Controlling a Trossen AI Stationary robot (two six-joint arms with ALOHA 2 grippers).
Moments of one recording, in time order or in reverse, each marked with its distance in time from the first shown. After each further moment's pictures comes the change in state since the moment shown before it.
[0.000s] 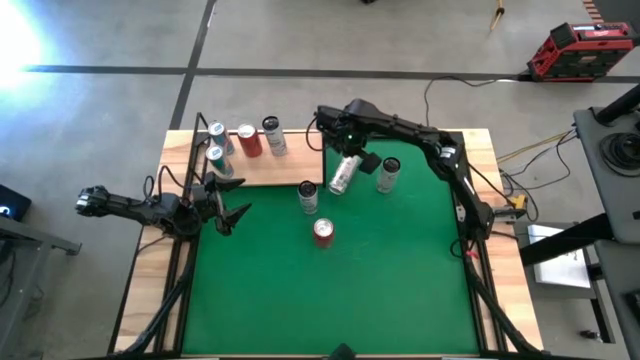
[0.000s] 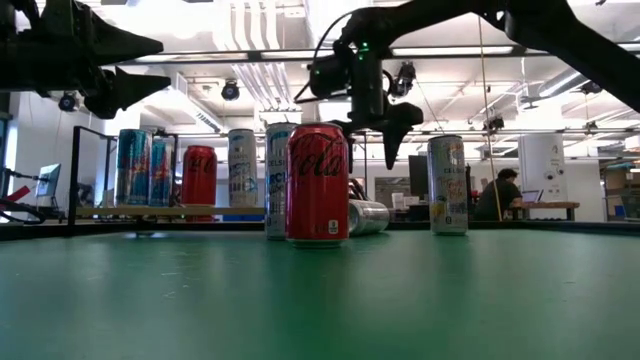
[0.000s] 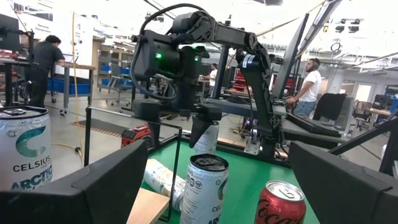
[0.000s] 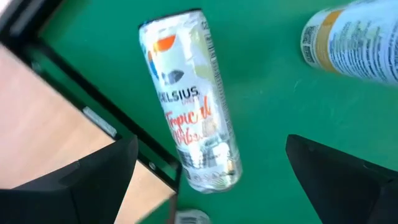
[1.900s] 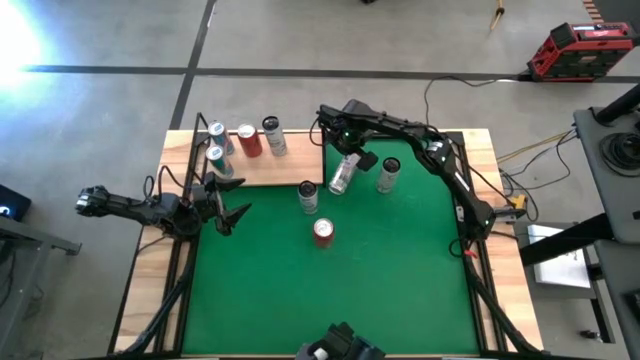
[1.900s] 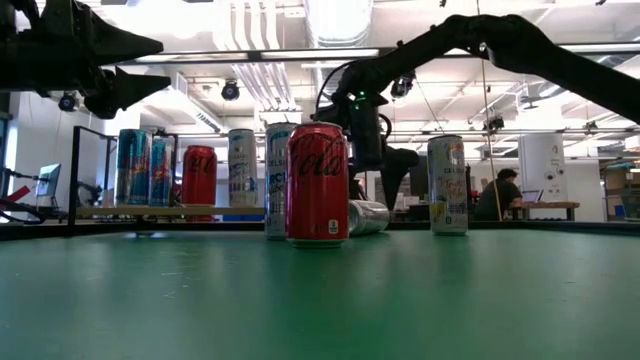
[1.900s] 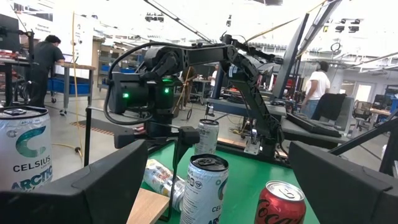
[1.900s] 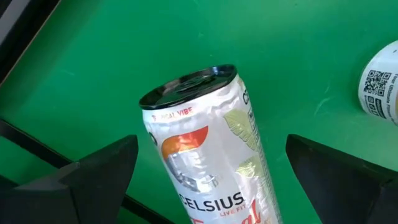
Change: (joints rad) left arm 0.000 0.000 0.000 0.000 0.000 0.000; right arm -0.099 0.155 -0.019 0.084 -0.019 -0.034
